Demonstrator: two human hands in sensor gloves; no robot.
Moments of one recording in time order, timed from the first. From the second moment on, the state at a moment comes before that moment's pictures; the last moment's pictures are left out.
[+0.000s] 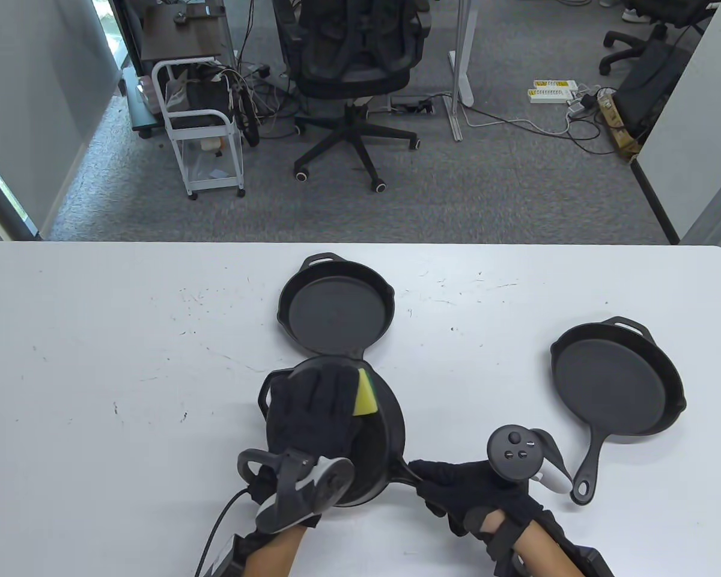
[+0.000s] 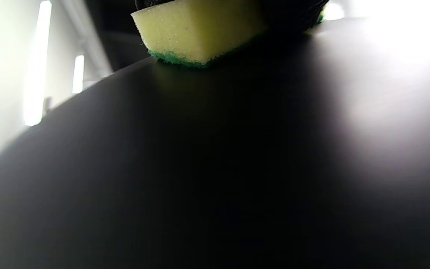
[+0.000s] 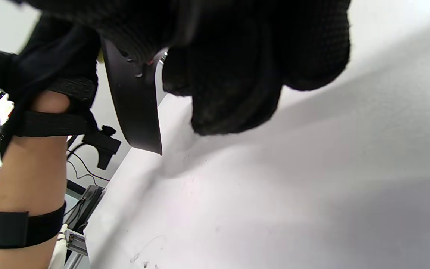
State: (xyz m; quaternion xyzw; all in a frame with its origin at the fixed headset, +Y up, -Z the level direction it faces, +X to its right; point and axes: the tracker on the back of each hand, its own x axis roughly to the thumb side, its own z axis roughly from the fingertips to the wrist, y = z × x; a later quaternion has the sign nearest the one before) left_hand -0.123 -0.684 -0.262 0.20 -0.10 0.03 0.97; right_hand 0.179 -0.746 -0.271 0.29 0.23 0.84 0.40
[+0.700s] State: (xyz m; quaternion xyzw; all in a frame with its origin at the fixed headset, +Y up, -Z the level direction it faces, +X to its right) left_hand -0.087 -0.681 -0.247 0.19 -0.18 0.07 0.96; right_hand 0.181 -0.742 -0.271 0.27 0.19 0.86 0.39
